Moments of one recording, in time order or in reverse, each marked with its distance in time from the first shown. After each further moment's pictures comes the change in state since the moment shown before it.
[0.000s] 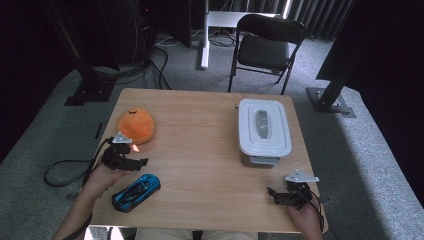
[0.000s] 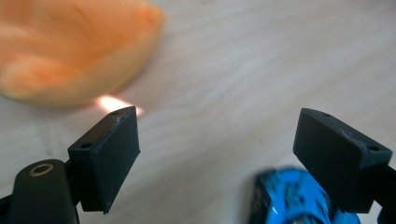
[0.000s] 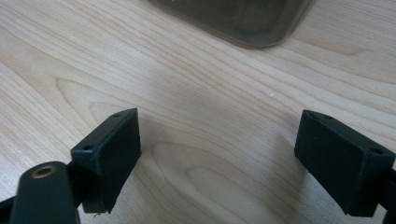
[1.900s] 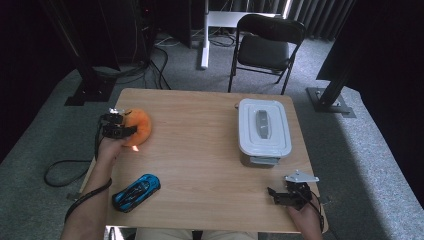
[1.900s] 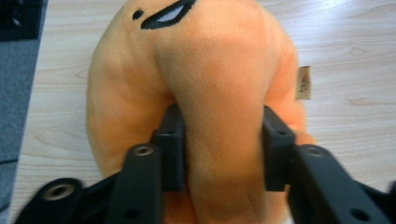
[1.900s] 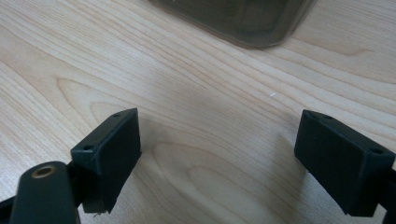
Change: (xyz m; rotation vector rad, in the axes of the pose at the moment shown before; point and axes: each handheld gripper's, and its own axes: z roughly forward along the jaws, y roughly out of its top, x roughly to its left) left arm 0.082 0.044 0.055 -0.070 0.186 -0.256; right arm 0.000 0.000 0.000 0.000 0.001 -0.001
